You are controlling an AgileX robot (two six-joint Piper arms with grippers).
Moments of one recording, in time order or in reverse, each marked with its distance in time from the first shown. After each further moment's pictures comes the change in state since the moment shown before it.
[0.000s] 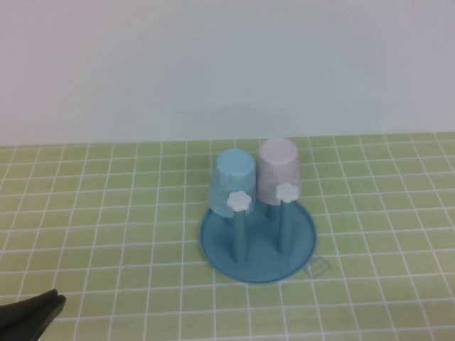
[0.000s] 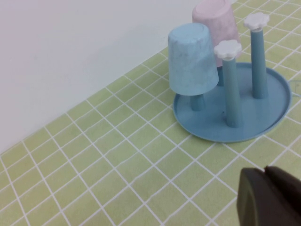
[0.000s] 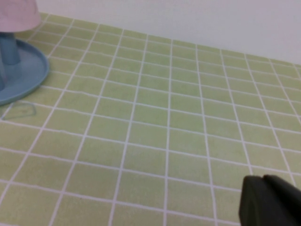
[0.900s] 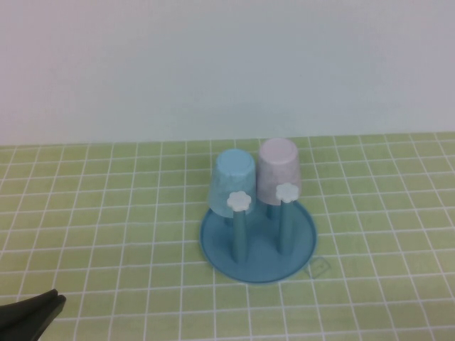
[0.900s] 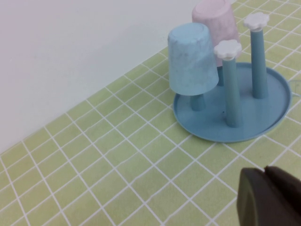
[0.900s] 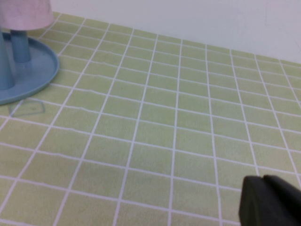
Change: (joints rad) right arm 0.027 0.000 -0.001 0.000 0.006 0.000; left arm 0.000 0.000 0.000 0.000 0.000 0.000
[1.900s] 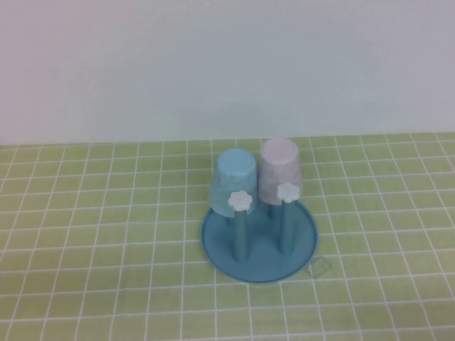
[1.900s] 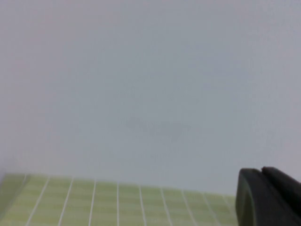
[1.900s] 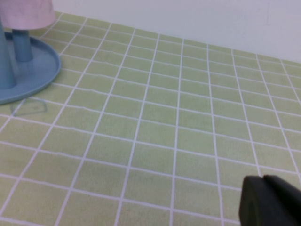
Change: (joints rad) right arm 0.000 0.000 0.000 0.000 0.003 0.000; left arm 0.604 -0.361 0.267 -0.412 -0.395 -0.065
